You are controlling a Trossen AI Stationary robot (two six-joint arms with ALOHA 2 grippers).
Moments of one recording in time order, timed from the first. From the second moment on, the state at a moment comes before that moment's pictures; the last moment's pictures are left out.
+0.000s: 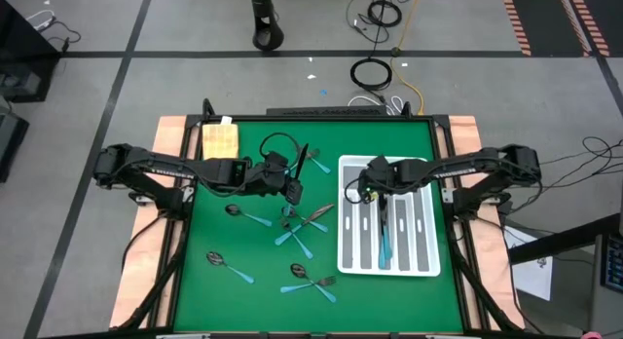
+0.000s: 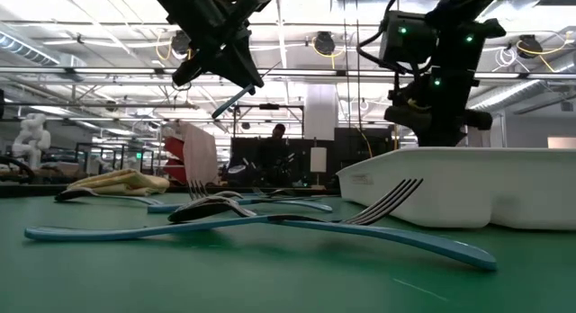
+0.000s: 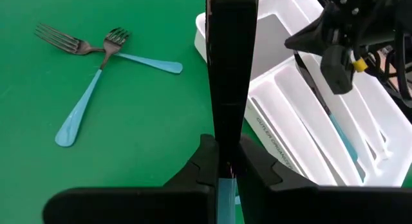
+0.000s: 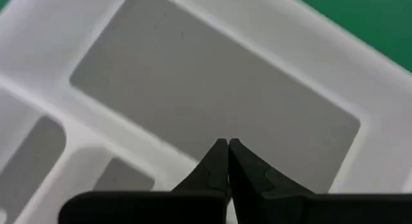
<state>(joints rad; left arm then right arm) -0.02 1.43 1.05 -0.41 -0.32 -0.90 -0.08 1.47 0.85 -0.78 0.38 0.95</state>
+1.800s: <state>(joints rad) -0.02 1.43 1.05 -0.31 -0.29 -0.88 -0.01 1.48 0.87 -0.91 0.36 0.99</state>
